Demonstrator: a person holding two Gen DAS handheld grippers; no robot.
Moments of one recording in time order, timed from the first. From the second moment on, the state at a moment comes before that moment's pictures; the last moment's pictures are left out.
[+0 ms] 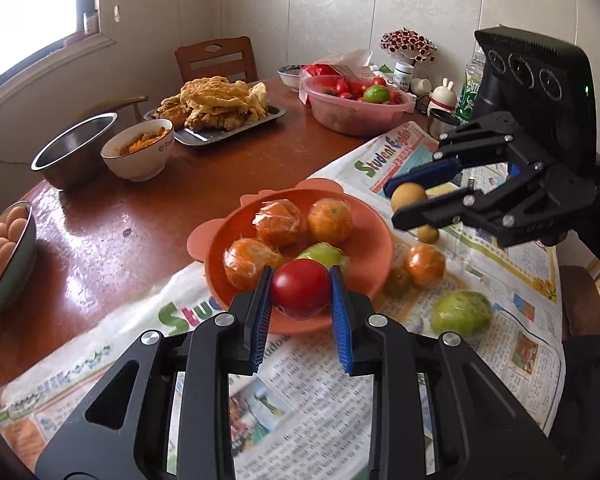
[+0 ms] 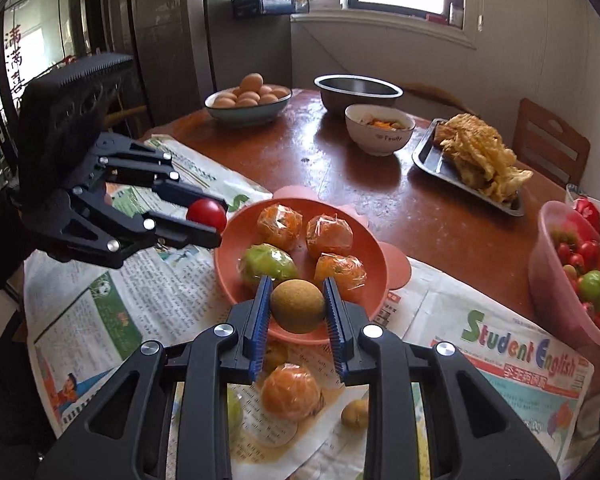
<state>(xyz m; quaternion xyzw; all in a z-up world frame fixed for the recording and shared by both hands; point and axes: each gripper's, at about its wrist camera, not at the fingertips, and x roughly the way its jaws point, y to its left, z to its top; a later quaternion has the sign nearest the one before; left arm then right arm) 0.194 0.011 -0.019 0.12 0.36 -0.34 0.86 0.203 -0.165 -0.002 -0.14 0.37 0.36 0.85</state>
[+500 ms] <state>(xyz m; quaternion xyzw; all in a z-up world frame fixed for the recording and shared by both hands) 0.214 0.012 -0.044 0.12 0.37 -0.35 0.85 0.220 -0.155 -0.033 -0.15 0.40 0.36 0.83</state>
